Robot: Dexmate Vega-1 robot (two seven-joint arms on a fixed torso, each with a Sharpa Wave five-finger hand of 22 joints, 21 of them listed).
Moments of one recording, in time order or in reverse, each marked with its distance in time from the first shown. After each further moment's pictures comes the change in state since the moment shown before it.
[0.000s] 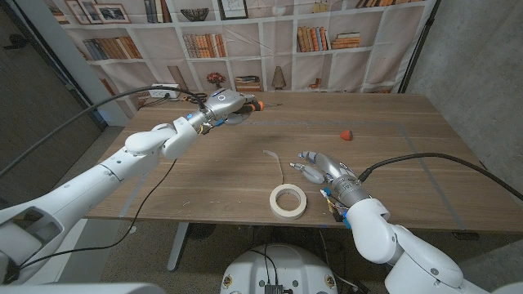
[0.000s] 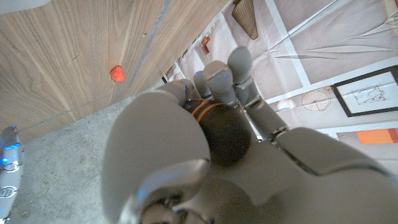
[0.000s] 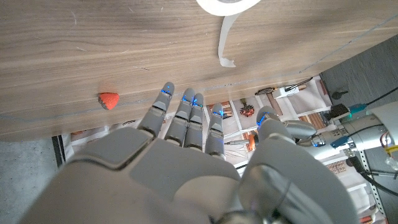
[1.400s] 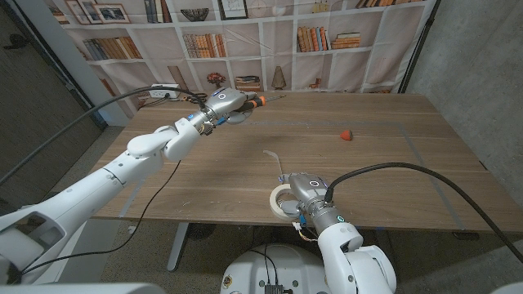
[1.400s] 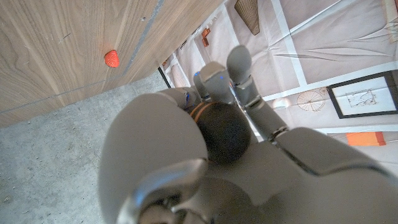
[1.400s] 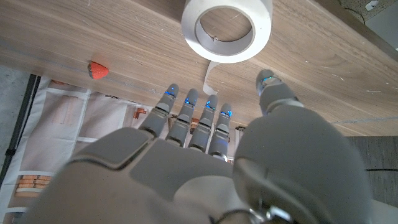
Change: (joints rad) left arm 0.020 -0.019 -0.014 -0.028 -0.042 0.023 -0.012; left_hand -0.033 -0.014 0.122 0.090 -0.015 -0.005 -0.005 0.022 -0.015 0.000 0.000 0.008 0.001 0.030 -0.027 -0.016 0.002 -0.007 0.004 0.015 -0.041; right arm -0.058 0.225 -0.237 0.147 -1.059 0.106 0.626; right_hand 0.469 -0.152 -0.014 -0.011 0.152 0.079 -0.171 0.033 0.009 0.064 -0.202 0.086 0.069 -0.053 -0.042 0.115 0.192 0.025 -0.082 0.006 0.008
